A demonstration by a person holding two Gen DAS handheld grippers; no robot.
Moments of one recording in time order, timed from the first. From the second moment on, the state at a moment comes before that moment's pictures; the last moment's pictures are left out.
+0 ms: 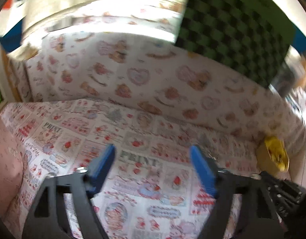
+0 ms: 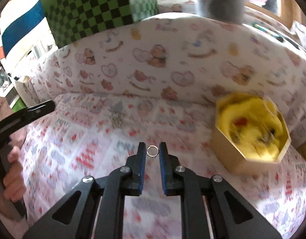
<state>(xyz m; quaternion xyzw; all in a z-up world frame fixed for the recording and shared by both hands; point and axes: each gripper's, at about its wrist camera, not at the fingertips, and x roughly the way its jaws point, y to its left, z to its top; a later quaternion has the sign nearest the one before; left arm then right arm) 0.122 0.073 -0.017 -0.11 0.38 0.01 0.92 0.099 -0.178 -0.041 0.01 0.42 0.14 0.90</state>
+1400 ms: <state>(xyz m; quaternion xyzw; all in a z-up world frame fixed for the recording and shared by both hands) 0.152 -0.052 0.012 0.03 0.46 -0.08 0.88 0.075 -0.266 0.001 0.09 0.37 0.08 0.92</state>
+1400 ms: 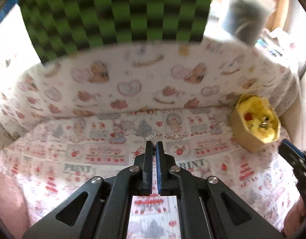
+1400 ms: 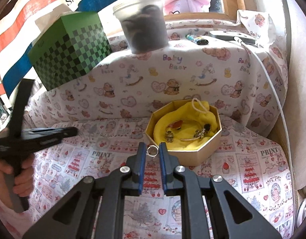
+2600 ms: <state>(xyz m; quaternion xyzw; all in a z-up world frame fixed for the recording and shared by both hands) 0.162 -0.199 0.038 0.01 0.43 -0.23 0.88 0.136 -0.359 -0.021 0.23 0.36 0.09 0.90</state>
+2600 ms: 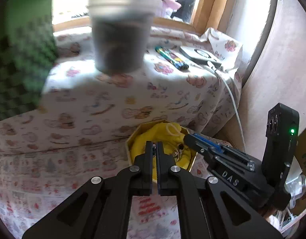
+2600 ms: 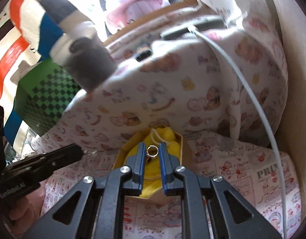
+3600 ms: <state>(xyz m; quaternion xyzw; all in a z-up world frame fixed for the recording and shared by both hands) 0.109 -0.128 0.074 0.02 0.29 -0.15 0.94 0.089 -0.328 0.026 0.14 0.28 0.07 0.95</state>
